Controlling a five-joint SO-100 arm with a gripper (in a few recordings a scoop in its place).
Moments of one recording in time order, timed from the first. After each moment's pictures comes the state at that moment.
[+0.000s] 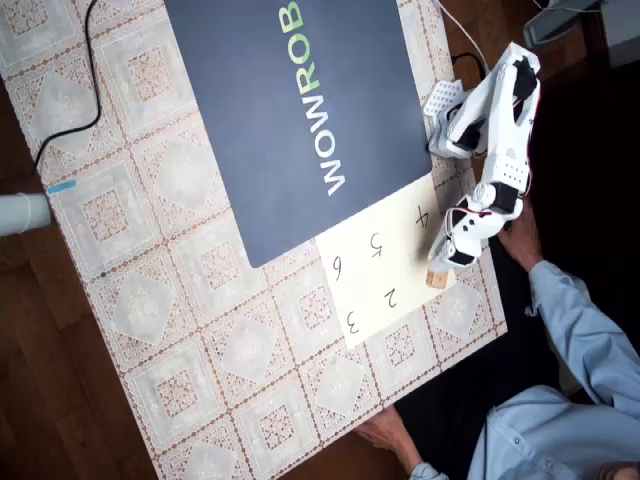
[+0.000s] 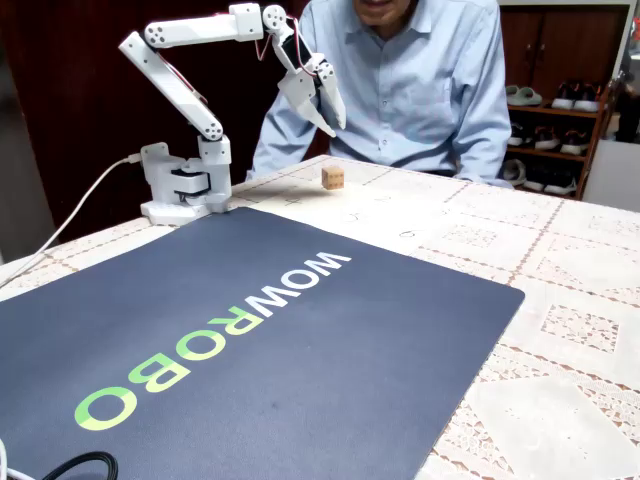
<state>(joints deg) -35.4 135.1 122.5 61.2 -10.0</state>
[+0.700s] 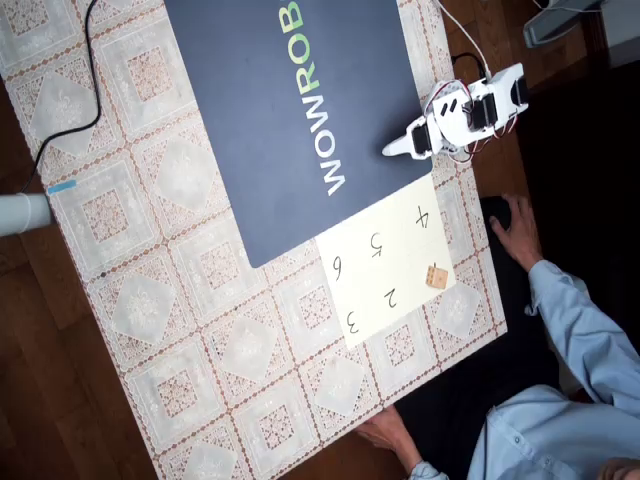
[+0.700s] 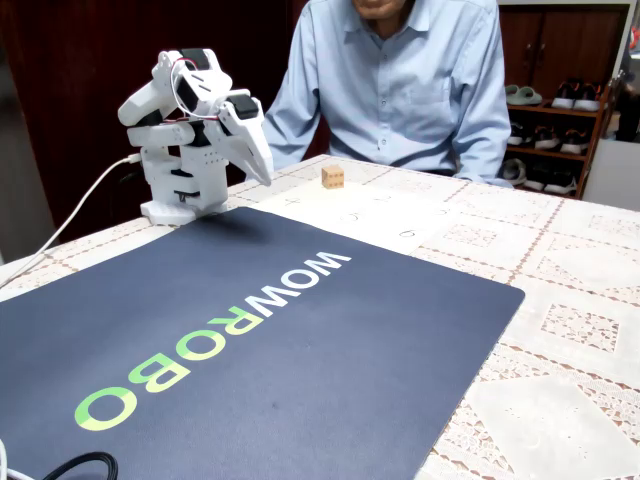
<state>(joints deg) 8.4 185.4 162.5 71.3 -8.3</state>
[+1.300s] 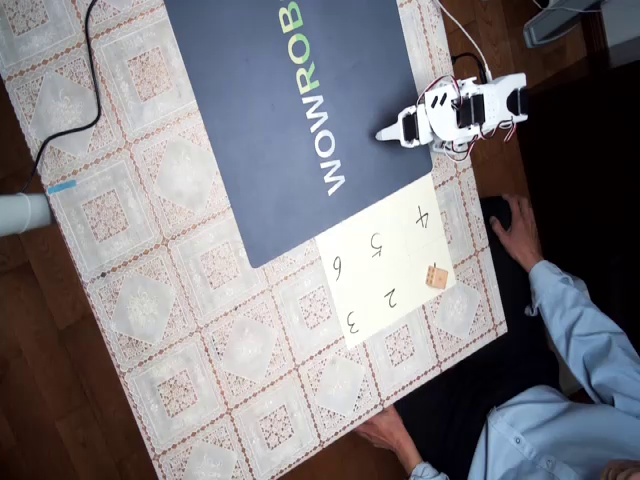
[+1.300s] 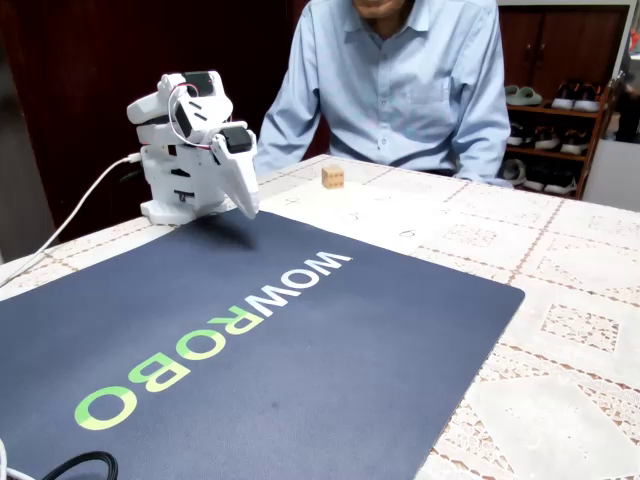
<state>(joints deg) 14.8 185.5 168.1 69.8 -9.3</state>
